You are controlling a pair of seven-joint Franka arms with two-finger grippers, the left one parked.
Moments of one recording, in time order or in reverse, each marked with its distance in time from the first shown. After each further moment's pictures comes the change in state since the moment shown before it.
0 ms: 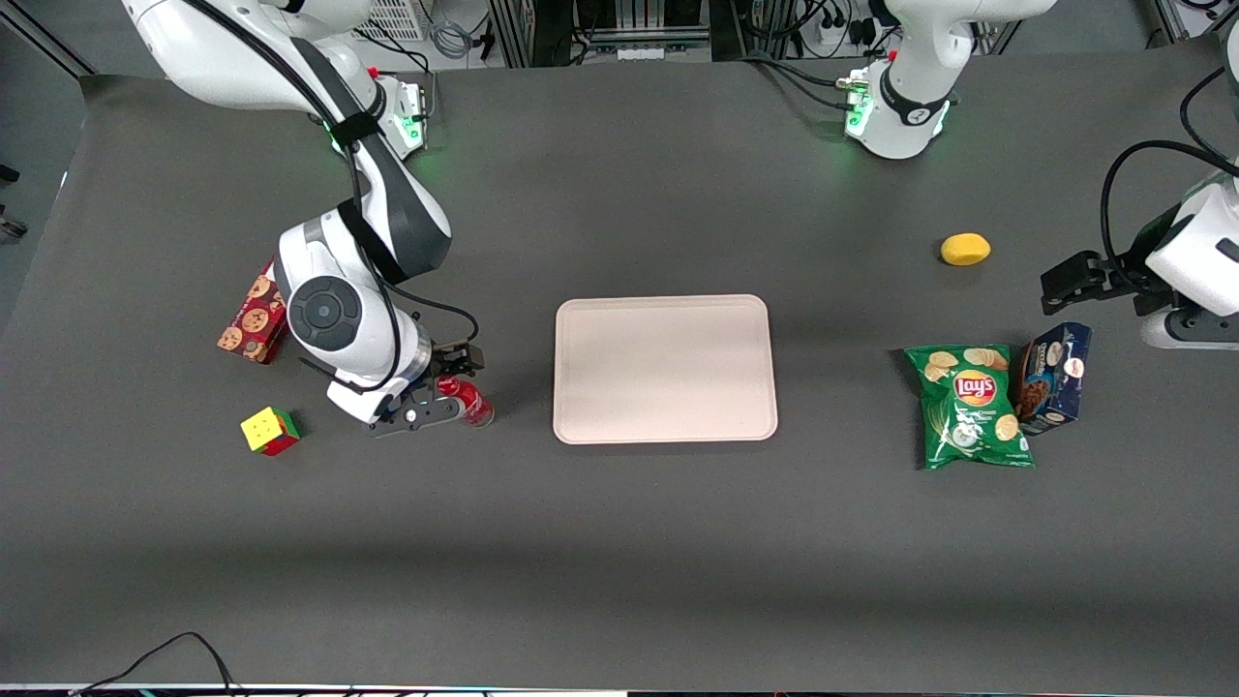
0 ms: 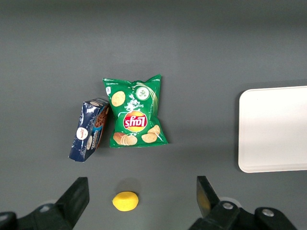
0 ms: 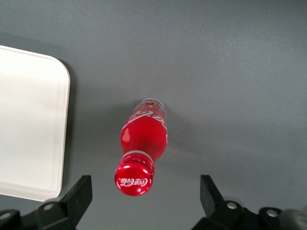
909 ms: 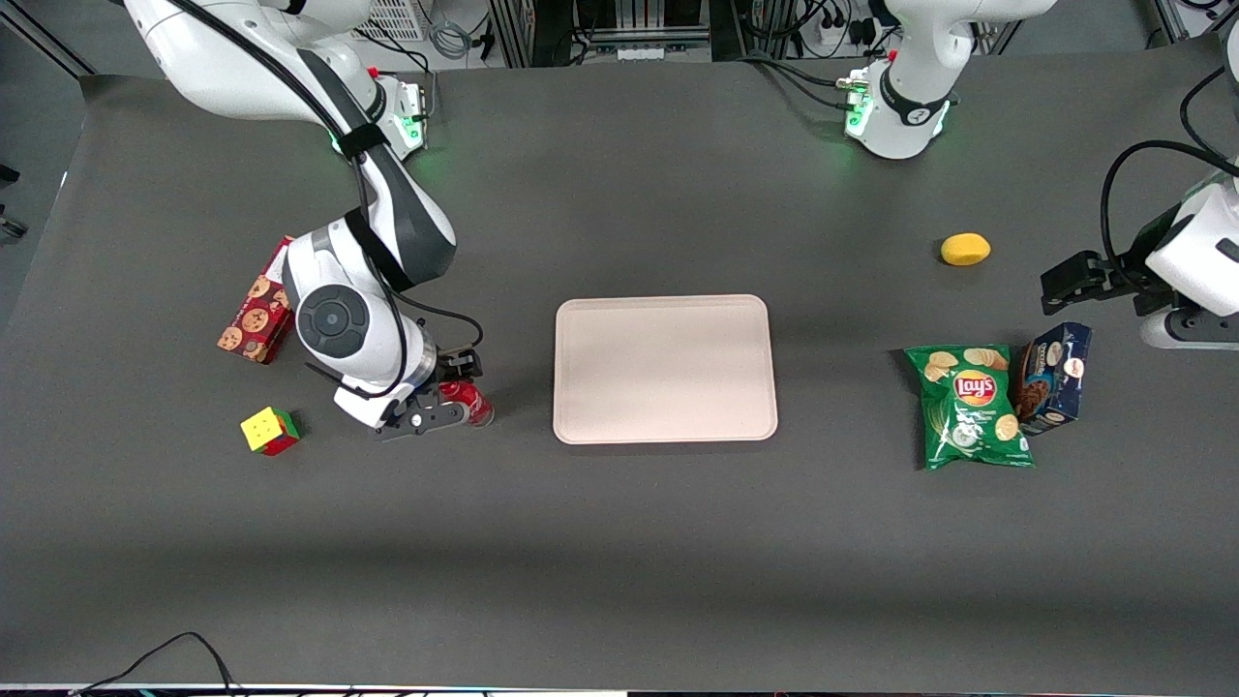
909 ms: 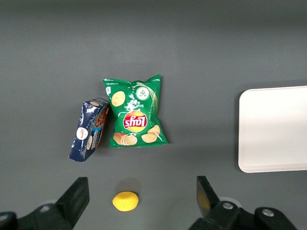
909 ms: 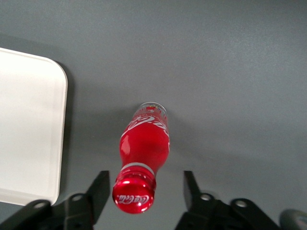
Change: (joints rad) arm 0.001 0.025 0.000 0.000 -0.001 0.027 0.000
